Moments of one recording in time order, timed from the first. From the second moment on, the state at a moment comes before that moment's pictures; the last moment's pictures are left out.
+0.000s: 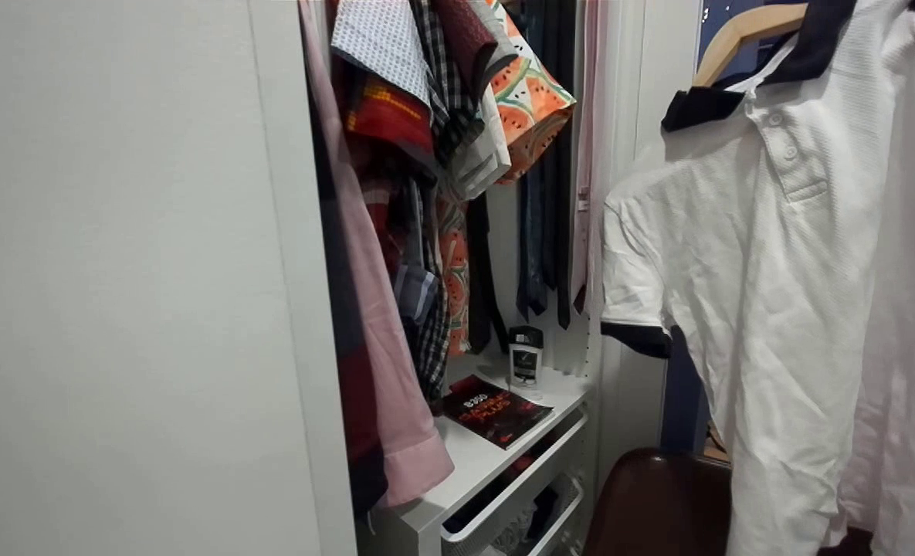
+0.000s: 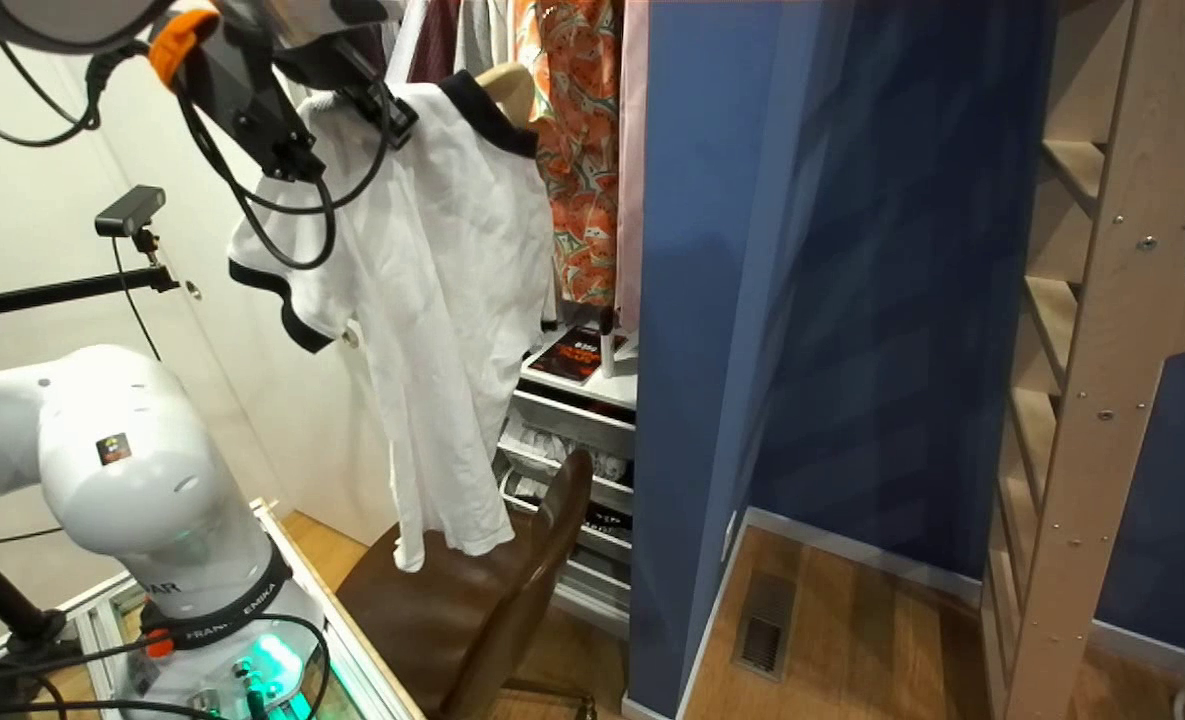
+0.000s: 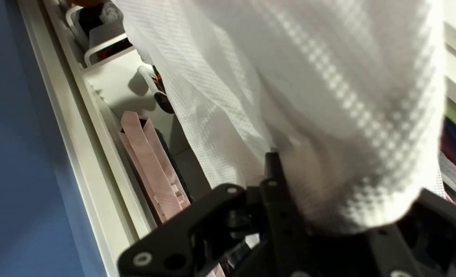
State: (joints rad) arm -0.05 -1.20 -0.28 -2.54 0.39 1.90 -0.22
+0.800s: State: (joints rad) arm -0.06 -1.22 -0.31 -2.66 0.38 1.90 -0.22
